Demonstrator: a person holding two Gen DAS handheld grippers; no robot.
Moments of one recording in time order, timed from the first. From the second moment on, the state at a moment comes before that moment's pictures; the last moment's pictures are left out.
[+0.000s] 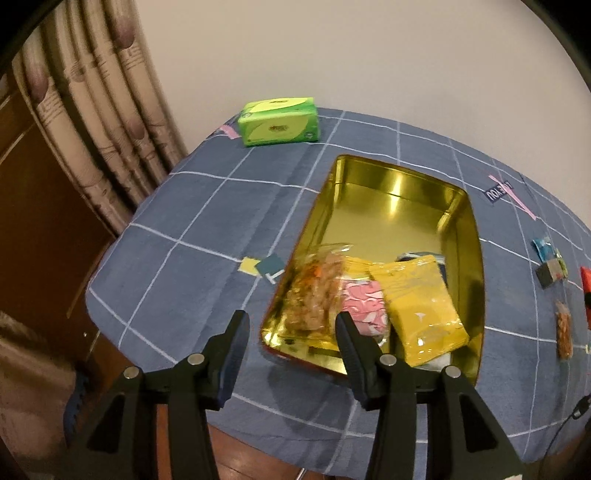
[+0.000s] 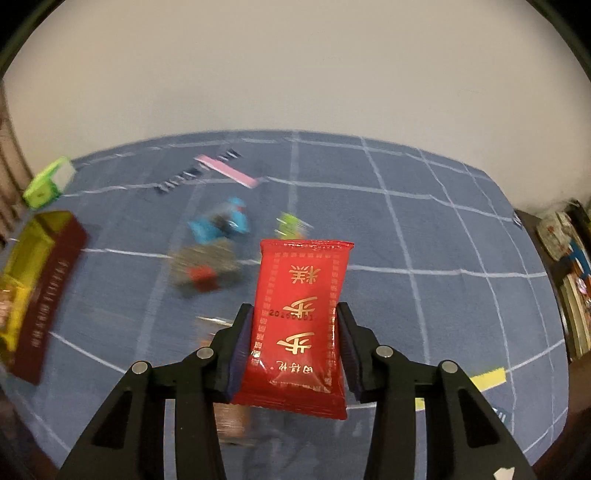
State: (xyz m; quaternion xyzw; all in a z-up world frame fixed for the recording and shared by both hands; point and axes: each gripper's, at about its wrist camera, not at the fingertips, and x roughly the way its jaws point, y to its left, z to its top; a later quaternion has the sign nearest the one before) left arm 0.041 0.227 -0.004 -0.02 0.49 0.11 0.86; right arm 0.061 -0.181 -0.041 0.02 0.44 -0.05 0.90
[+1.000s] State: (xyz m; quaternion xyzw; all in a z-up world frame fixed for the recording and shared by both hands) left arm 0.004 0.286 -0.007 -0.08 0.49 0.21 0.84; right arm 0.071 0.095 -0.029 -0.05 0.45 0.19 0.87
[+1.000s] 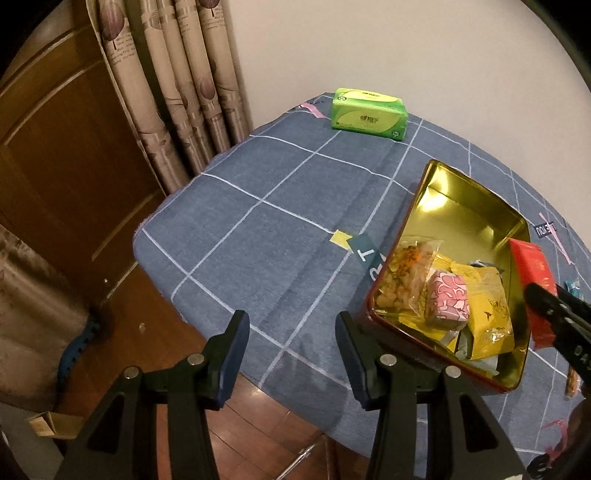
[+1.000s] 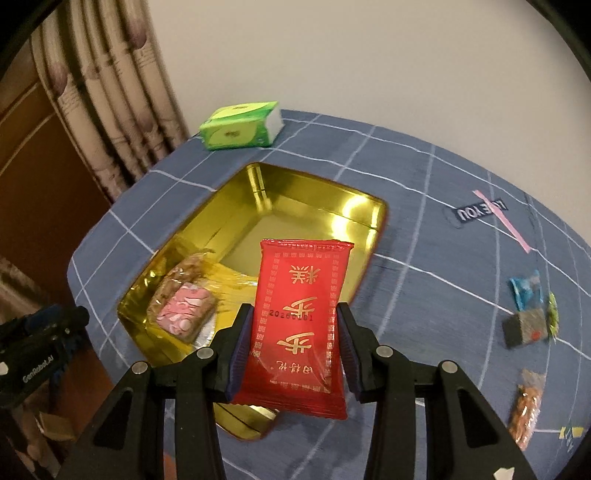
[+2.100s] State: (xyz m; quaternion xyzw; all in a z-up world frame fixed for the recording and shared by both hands) left arm 0.005 0.285 -0.011 -0.09 0.50 0.21 0.83; right arm 0.077 0.129 -0.057 -0.09 0.47 0.22 0.85
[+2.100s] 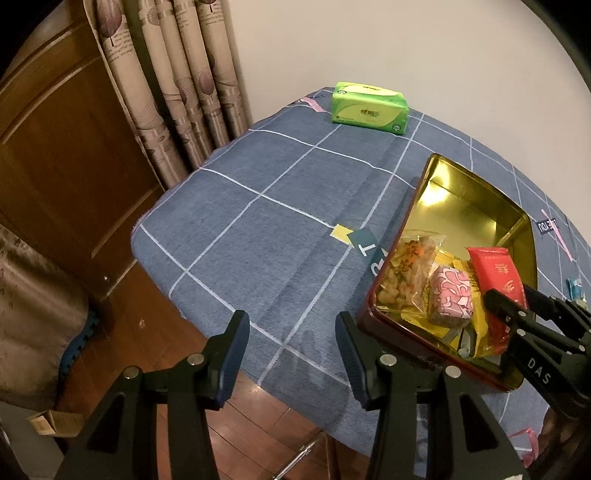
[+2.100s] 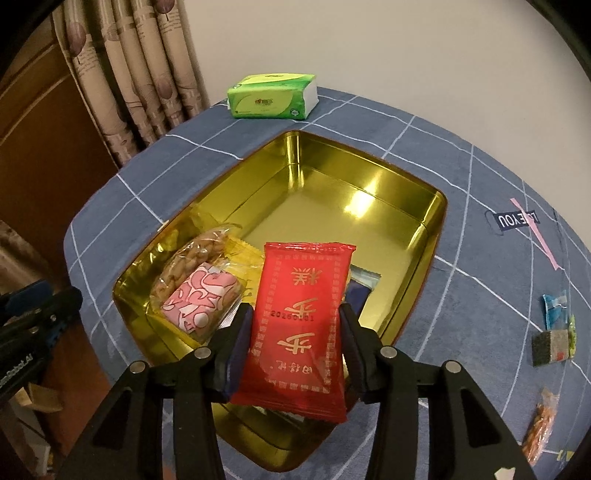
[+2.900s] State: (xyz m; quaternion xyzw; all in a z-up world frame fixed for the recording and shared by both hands) left arm 0.006 0.281 -0.009 -0.07 0.50 0.21 0.84; right arm 0.051 0.061 -0.023 -0.08 0.42 0.20 0.88
